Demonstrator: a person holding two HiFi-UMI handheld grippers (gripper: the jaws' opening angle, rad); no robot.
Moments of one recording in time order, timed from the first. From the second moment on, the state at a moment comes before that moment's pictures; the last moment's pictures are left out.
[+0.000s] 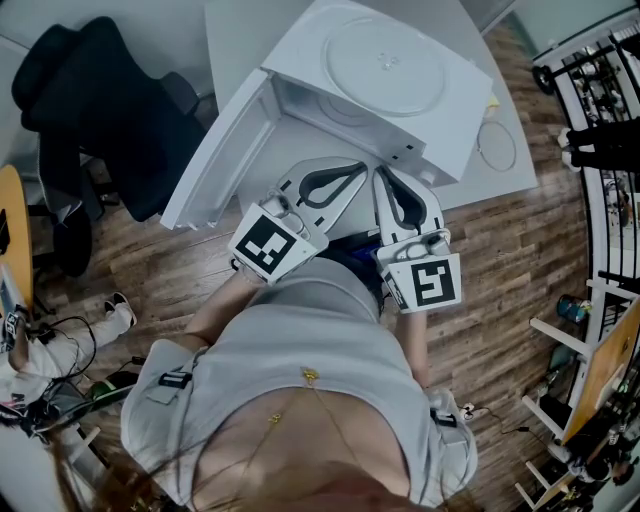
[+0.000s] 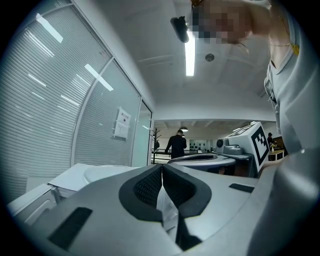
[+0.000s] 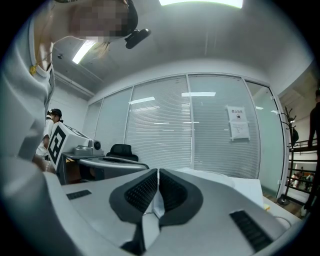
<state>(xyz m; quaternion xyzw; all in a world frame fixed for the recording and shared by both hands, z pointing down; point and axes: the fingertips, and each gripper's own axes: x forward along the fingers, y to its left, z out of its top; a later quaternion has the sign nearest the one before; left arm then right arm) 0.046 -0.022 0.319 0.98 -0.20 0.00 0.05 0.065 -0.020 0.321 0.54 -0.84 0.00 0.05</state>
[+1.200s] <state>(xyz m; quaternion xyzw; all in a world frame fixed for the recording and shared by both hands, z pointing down) 0.046 -0.033 0.331 0.98 -0.20 0.01 0.06 0.068 -0.027 0.328 0.54 -0.84 0.01 0.05</state>
